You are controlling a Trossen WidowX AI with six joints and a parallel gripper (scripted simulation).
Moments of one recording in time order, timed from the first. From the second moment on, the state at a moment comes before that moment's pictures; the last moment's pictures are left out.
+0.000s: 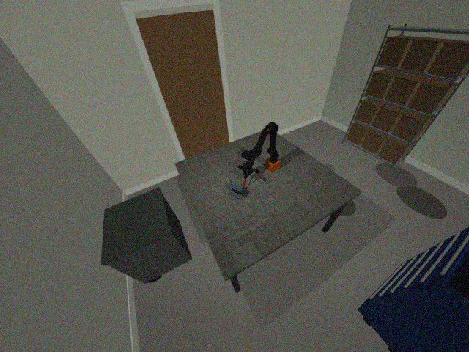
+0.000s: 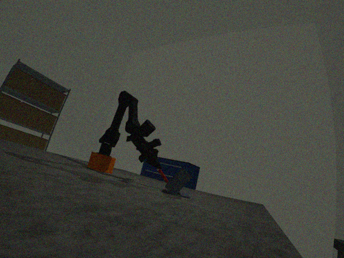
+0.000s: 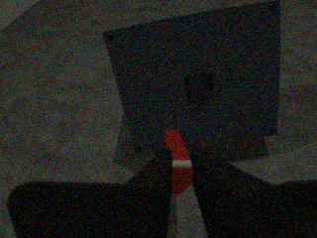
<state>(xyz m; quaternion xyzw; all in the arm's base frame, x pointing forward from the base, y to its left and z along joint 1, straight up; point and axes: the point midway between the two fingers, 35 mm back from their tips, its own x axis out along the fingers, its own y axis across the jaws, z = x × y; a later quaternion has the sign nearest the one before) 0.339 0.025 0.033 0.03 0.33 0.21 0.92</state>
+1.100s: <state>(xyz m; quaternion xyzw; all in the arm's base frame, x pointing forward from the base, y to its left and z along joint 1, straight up) 0.328 0.005 0.048 0.01 0.23 0.21 0.95</state>
